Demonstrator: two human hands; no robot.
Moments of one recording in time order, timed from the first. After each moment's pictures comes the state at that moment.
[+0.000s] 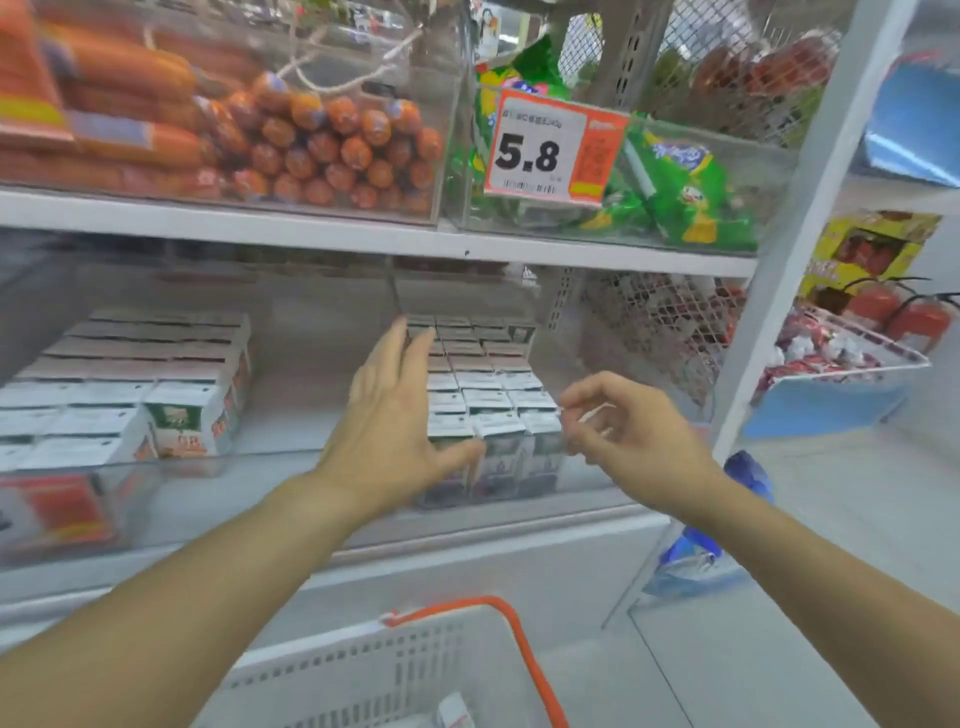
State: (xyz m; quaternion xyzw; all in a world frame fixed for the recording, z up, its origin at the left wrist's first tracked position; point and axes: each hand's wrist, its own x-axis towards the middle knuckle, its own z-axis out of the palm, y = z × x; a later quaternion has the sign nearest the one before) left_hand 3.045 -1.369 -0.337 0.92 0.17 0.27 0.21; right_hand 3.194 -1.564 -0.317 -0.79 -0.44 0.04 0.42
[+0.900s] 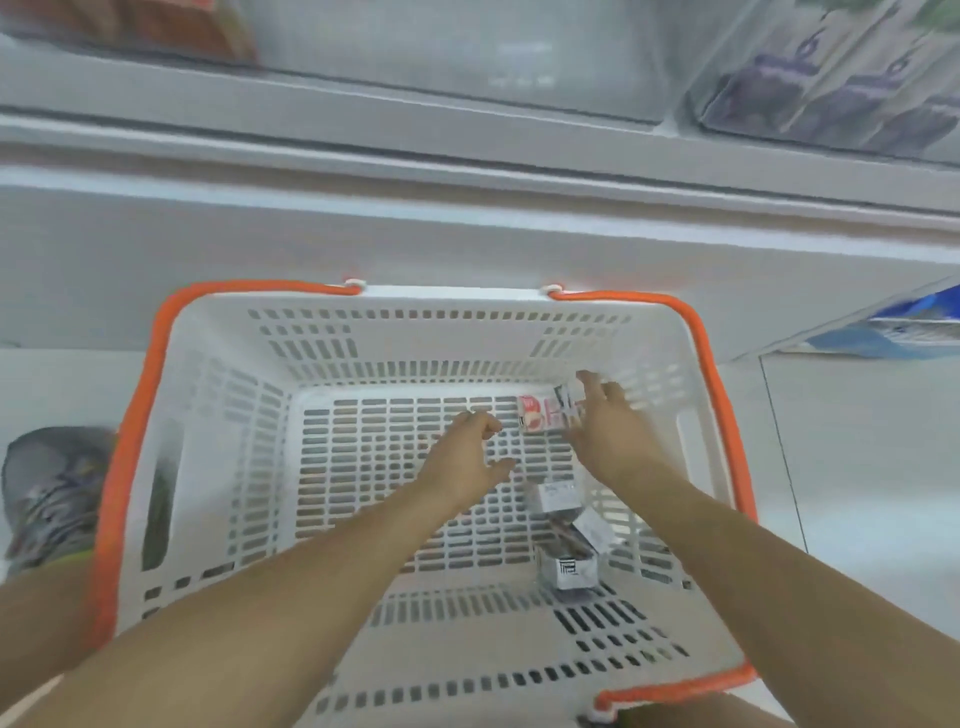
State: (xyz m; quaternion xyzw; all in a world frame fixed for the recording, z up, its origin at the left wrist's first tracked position) left_hand 2.905 -1.437 -0.714 0.77 0.34 -0.08 0.54; right_hand 3.073 -1.544 -0.658 -0.90 -0.35 0.27 -0.02
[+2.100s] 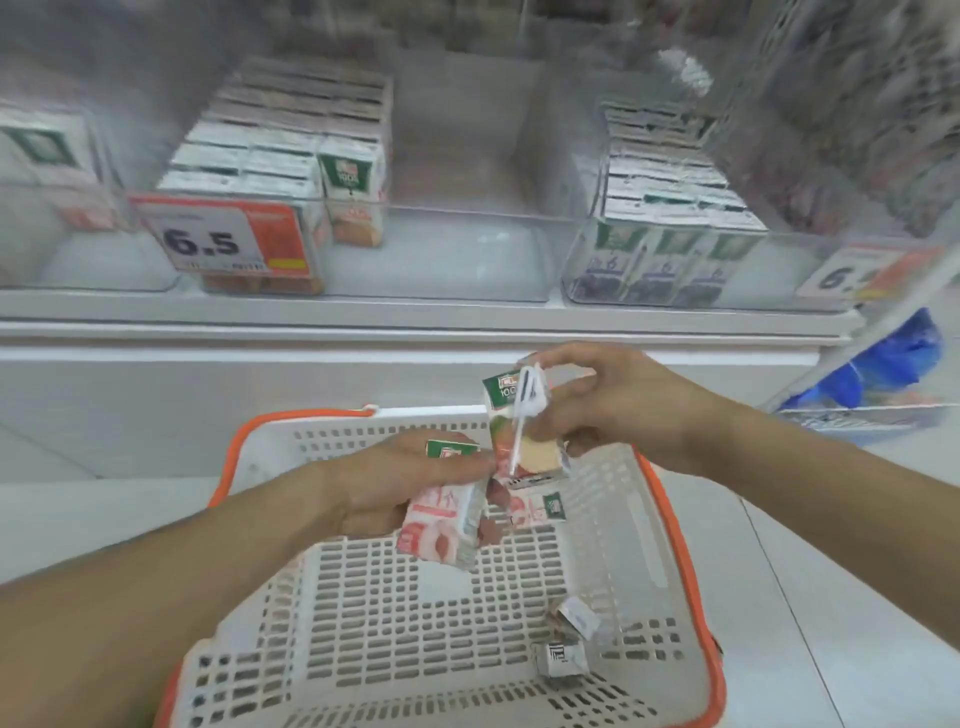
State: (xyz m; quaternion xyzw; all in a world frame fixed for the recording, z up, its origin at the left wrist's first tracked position) left_hand 2.870 -1.381 -0.460 0.52 0.24 -0.12 0.82; right_hand 3.045 -1.513 -0.380 -0.72 -0.28 0.50 0.38
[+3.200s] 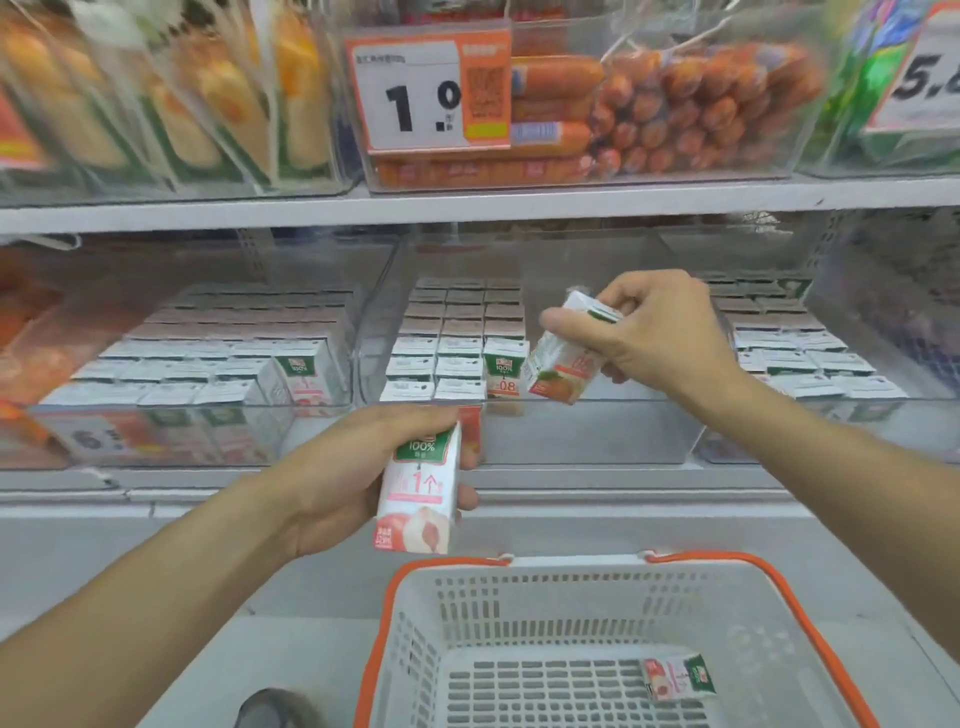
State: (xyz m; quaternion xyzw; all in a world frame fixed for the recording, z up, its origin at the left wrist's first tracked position) left_hand 2.798 -1.272 -0.303 0.58 0.35 0.12 0.73; right_hand 3.032 -1.365 -0.279 -0.76 -0.42 0.06 0.48
